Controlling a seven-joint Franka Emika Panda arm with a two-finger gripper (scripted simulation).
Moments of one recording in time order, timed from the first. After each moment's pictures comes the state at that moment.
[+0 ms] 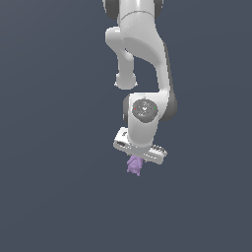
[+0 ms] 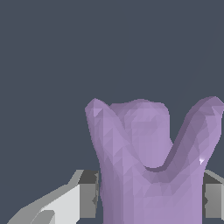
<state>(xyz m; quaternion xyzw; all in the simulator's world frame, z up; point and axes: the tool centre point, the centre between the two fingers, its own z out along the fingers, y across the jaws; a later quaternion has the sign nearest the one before) 0.062 0.049 0.088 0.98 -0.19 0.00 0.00</state>
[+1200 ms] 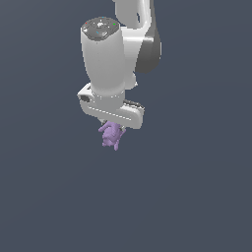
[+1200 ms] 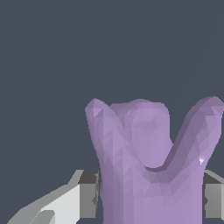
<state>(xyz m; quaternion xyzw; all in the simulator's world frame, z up) 0.017 -0.046 0.251 0.98 -0.19 0.00 0.00</state>
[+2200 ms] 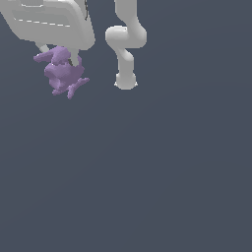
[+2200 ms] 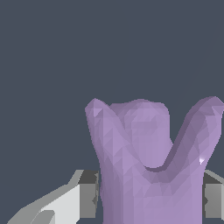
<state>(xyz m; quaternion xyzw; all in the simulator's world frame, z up) -0.034 -0.164 0.455 0.98 -0.19 0.00 0.00</state>
